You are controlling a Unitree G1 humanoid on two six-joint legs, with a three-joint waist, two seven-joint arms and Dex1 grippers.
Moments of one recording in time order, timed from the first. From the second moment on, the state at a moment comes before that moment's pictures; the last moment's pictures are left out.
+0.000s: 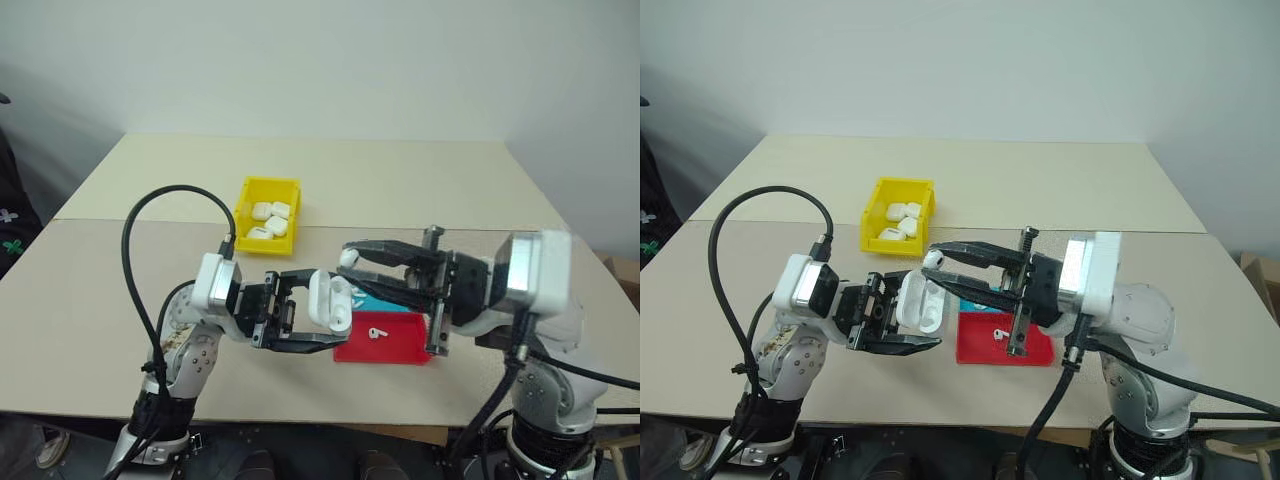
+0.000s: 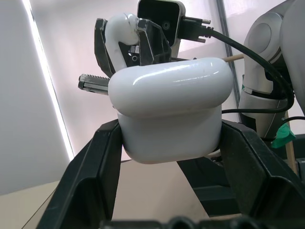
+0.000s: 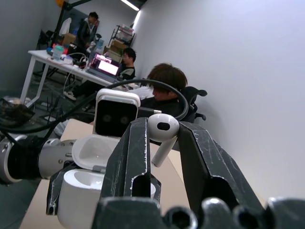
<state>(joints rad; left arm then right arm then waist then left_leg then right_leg) -0.41 0.35 -0.04 -0.23 -0.74 0.09 -1.38 -0.42 -0.34 -0.10 -0.70 0.55 0.34 1.00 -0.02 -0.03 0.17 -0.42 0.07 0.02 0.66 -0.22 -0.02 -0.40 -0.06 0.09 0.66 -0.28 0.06</state>
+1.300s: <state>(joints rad) -0.42 0.37 -0.05 -0.23 -0.70 0.09 -1.42 -0.37 -0.50 0.00 -0.64 0.53 0.11 0.96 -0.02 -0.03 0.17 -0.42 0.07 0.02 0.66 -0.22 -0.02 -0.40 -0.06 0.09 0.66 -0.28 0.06</state>
